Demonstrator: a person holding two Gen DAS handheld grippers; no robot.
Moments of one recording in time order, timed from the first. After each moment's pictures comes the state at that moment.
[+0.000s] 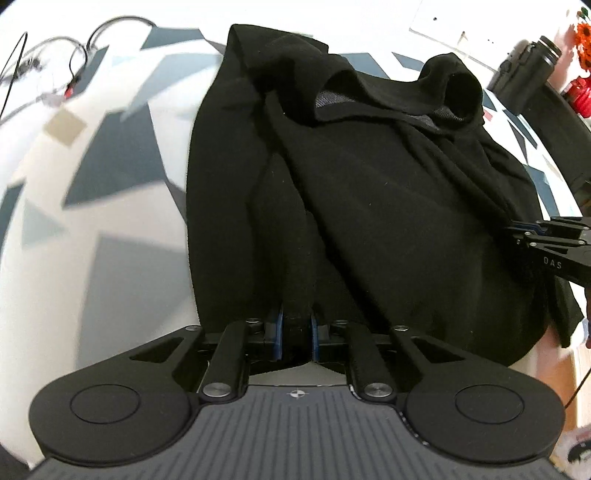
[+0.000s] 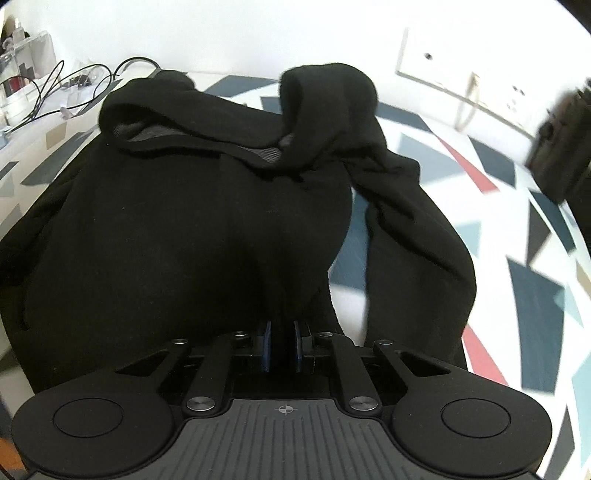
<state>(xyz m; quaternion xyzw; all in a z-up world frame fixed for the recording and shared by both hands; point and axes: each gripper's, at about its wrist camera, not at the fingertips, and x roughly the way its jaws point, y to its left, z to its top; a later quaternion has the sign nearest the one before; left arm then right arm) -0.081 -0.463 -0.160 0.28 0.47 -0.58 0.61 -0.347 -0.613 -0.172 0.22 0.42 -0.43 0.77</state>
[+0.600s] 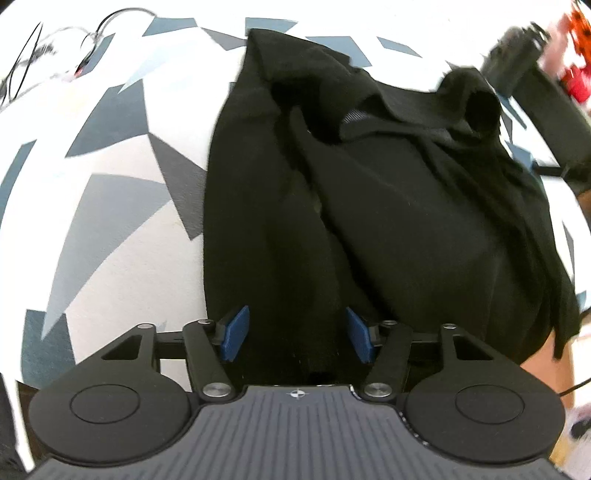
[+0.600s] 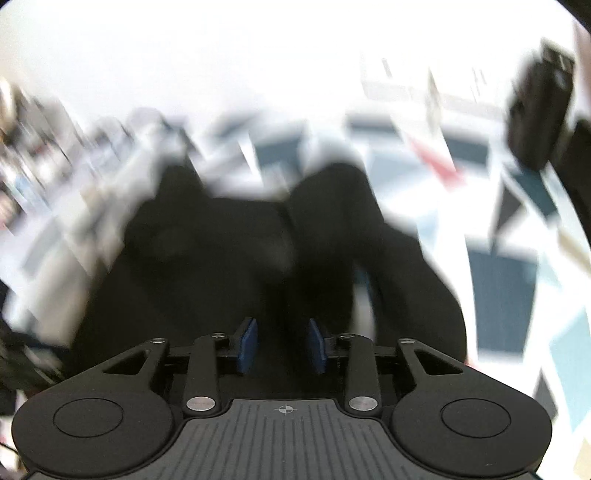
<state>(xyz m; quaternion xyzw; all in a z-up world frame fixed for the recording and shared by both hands) -0.077 -0.451 -0.154 0.26 0.49 -0.55 0.63 -0.390 -0.631 -0.060 0.29 0.32 -0.38 0.82</state>
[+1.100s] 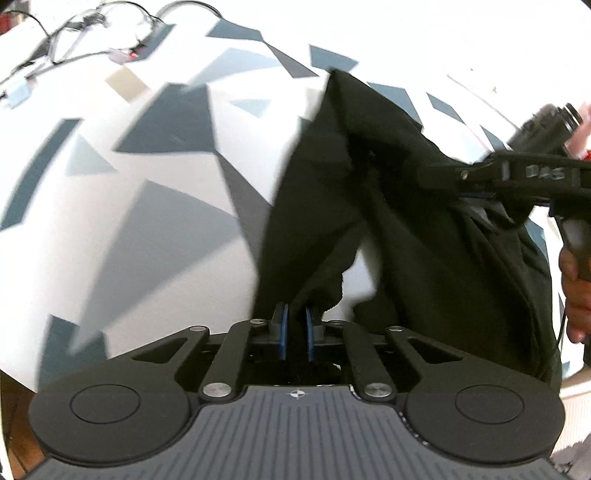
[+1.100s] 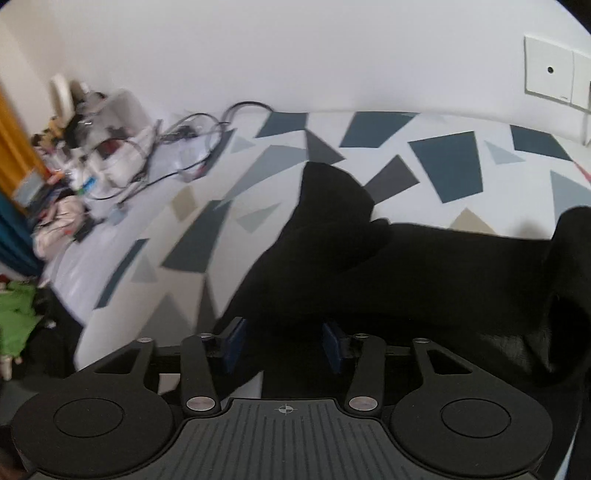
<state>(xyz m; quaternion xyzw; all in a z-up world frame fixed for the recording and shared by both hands) -0.016 -0.443 -0.143 0.19 0.49 -0.53 0.67 -0.227 -0.672 -0.104 0.34 0.34 -0.28 0.83</state>
